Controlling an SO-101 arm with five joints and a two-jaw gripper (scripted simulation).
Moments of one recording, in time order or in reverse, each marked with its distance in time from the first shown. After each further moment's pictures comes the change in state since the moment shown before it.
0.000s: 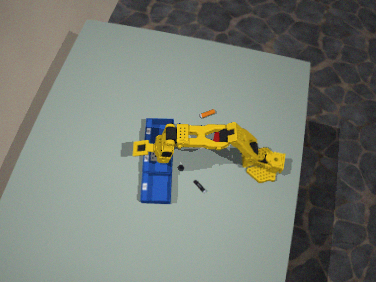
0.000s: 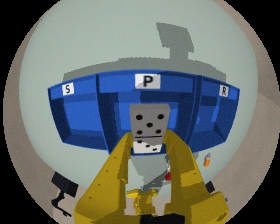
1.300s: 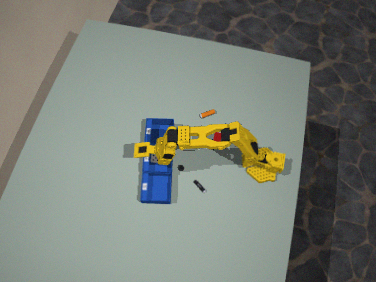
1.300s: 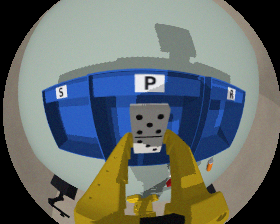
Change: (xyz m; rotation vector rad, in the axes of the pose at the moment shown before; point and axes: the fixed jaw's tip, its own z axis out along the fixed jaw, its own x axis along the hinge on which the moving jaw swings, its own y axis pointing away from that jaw) arm 0.002 0.000 0.013 0.000 -0.030 0.000
